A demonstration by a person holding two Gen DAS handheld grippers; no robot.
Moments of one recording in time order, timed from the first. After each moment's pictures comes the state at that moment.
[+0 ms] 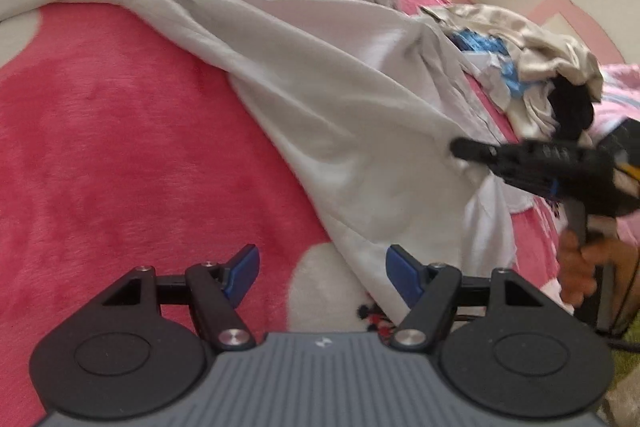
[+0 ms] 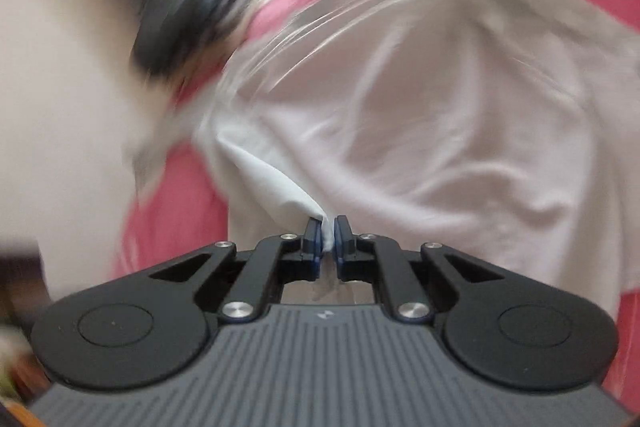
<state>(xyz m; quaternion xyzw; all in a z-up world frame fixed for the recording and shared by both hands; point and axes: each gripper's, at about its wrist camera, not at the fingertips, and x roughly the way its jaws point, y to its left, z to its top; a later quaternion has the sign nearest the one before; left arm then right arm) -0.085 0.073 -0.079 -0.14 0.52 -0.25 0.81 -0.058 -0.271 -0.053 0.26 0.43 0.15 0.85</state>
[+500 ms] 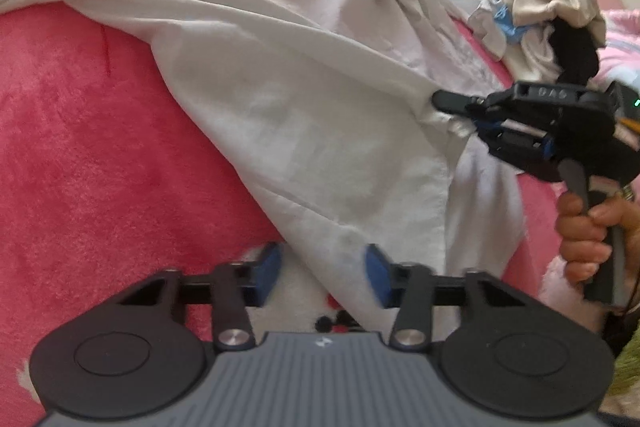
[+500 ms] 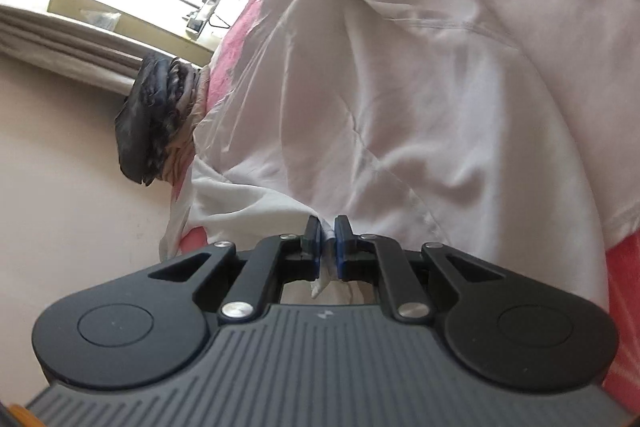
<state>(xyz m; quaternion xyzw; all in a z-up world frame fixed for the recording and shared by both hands) -0.065 0.023 -0.097 -0.07 0.55 -0.26 0.79 -0.060 -0.312 -0.097 0.42 0.42 0.12 0.80</state>
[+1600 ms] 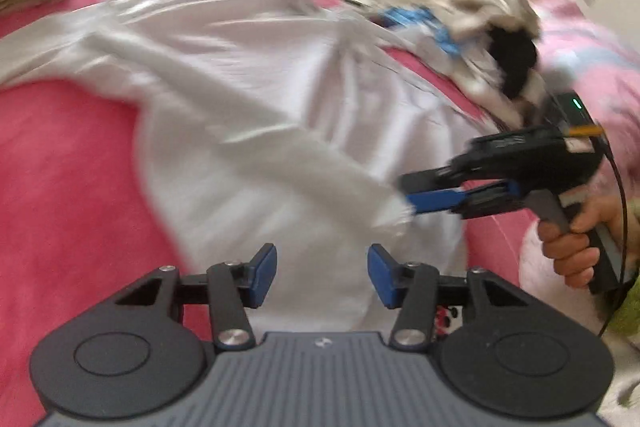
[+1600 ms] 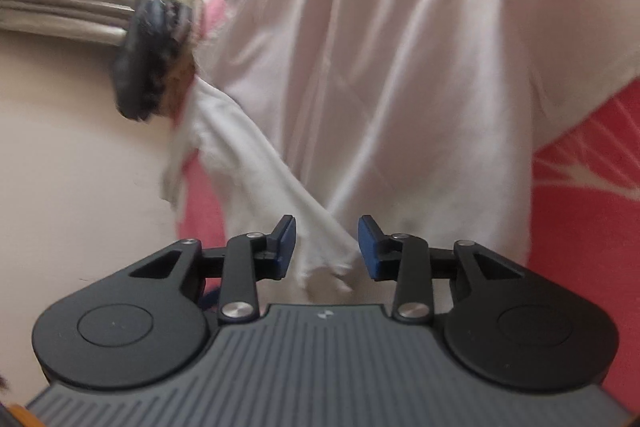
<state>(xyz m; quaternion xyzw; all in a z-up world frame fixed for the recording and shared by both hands) -0.098 0.046 -0.069 -0.03 0.47 -0.35 0.81 -0.089 -0.276 -0.094 0.41 0.51 0.13 0.74</state>
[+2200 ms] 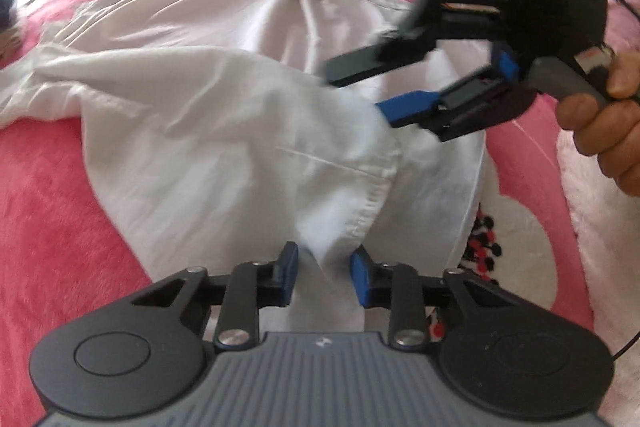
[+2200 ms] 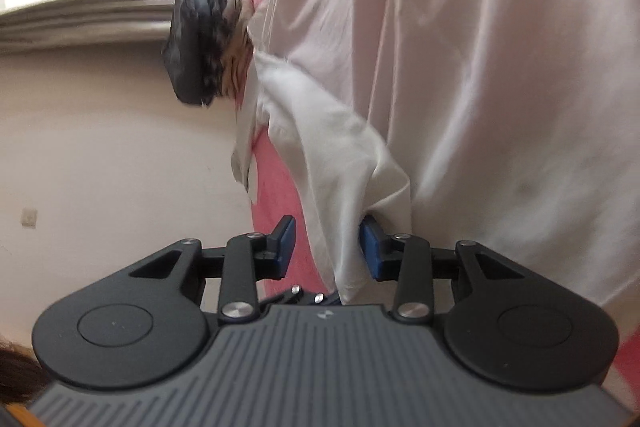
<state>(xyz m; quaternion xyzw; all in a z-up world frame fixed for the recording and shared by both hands) -0.124 0.001 -0.097 0.10 0.47 -0.34 0.81 -0.081 -0.259 -0.106 0.51 0.49 0.21 0.68</state>
